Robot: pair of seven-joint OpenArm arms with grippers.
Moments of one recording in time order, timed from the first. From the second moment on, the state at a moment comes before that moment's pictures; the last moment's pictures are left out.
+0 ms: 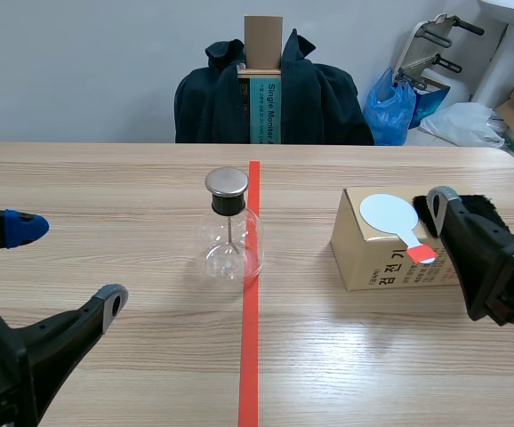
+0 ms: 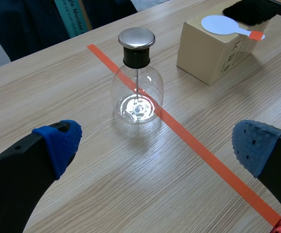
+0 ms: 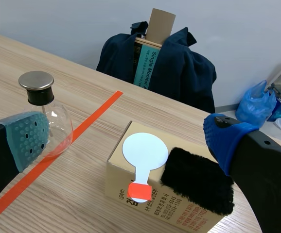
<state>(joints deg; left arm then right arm) 47.9 -32.4 -8.6 120.3 -18.5 -26.0 -5.0 -45.6 30.5 13.0 115.3 16.2 16.3 22.8</state>
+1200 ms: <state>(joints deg) 47.8 -32.4 -8.6 120.3 -18.5 -26.0 -5.0 -48.0 30.5 11.7 97.2 -61.8 -10.6 39.4</state>
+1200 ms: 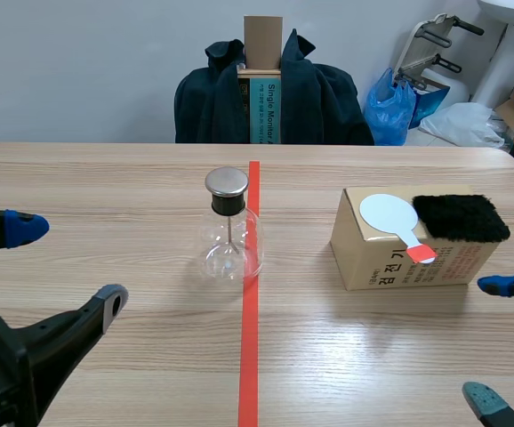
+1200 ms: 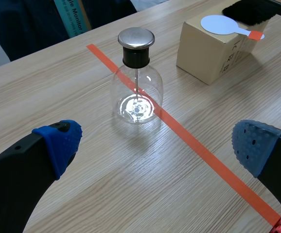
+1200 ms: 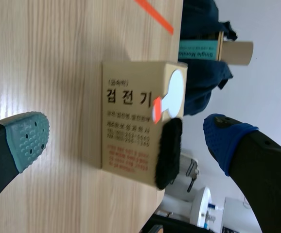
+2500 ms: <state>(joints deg) 47.8 -32.4 -8.6 120.3 -18.5 -26.0 -5.0 -17.8 24.9 -9.2 77.4 -69.7 -21.7 14.0</state>
